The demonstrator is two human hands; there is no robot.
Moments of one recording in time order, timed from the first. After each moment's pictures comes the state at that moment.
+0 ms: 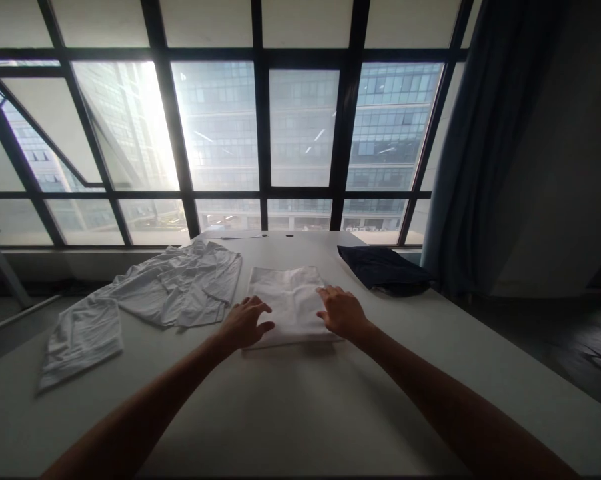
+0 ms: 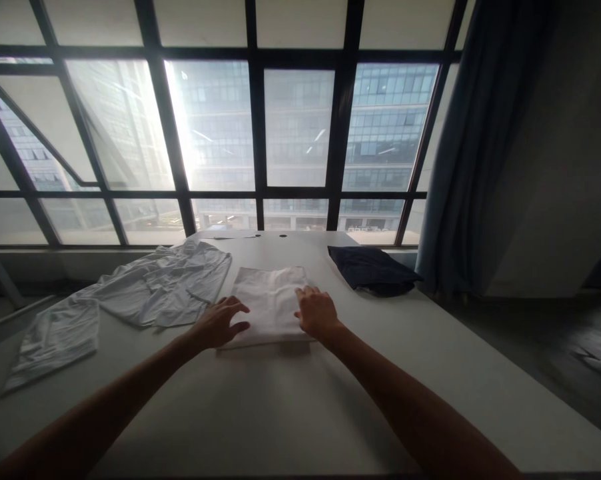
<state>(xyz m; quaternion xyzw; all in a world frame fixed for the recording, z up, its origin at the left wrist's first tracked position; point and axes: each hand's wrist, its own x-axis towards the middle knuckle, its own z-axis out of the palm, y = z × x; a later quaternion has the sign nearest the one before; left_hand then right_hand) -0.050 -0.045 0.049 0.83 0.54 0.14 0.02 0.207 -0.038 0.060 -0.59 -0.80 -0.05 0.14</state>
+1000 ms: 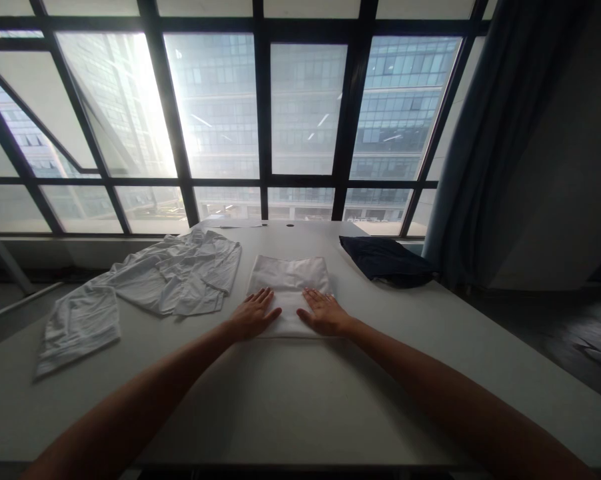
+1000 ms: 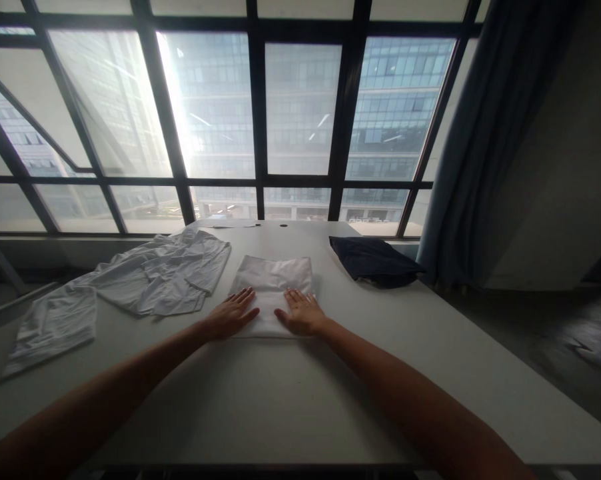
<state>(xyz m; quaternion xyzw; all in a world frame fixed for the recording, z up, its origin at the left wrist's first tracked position) -0.049 0.001 -0.009 0.85 0.51 0.10 0.07 0.193 -0.012 0.013 -0.56 -0.82 0.10 0.02</state>
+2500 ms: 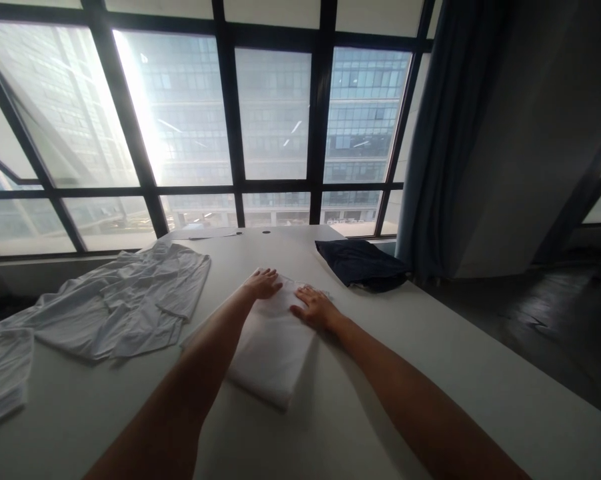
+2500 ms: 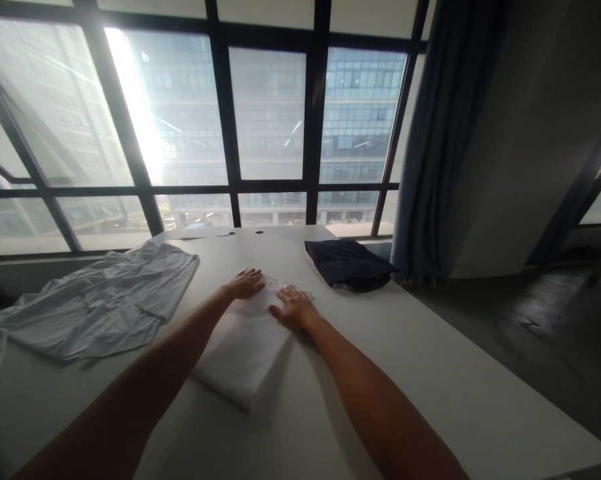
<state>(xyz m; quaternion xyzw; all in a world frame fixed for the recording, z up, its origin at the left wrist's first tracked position) 0.056 0.166 0.018 0.88 0.47 0.00 -0.02 0.257 0.051 -0.001 -0.58 -0.80 0.07 0.13</state>
